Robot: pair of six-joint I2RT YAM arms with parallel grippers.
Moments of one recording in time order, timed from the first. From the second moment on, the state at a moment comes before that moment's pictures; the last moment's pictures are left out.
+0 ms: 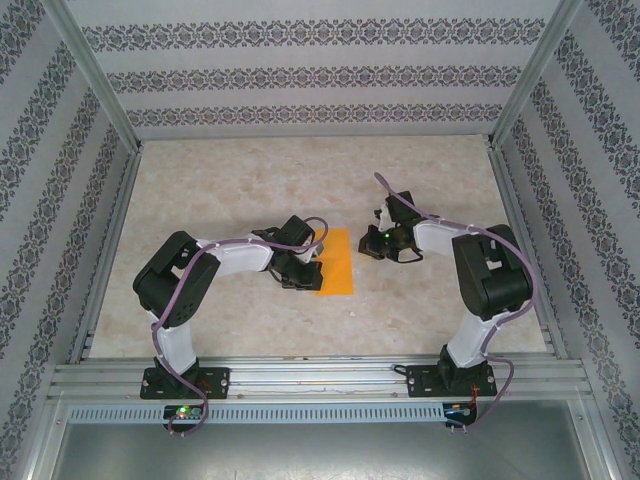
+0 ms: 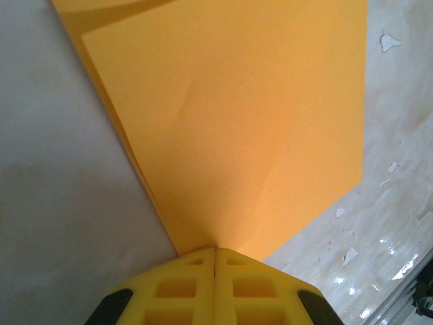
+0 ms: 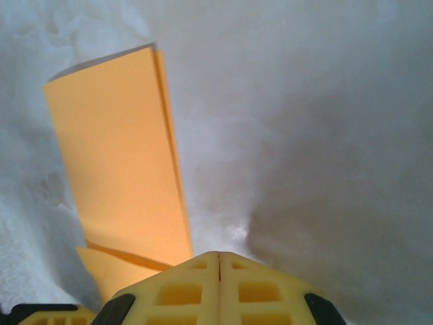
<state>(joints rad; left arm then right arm) -0.65 1.85 1.03 -0.40 0.48 -0.53 0.28 1.76 0.92 -0.27 -0.52 0.58</state>
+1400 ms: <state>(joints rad) -0.65 1.86 1.17 -0.52 0.48 -0.52 0.40 1.81 0.90 -0.23 -0.56 0.65</state>
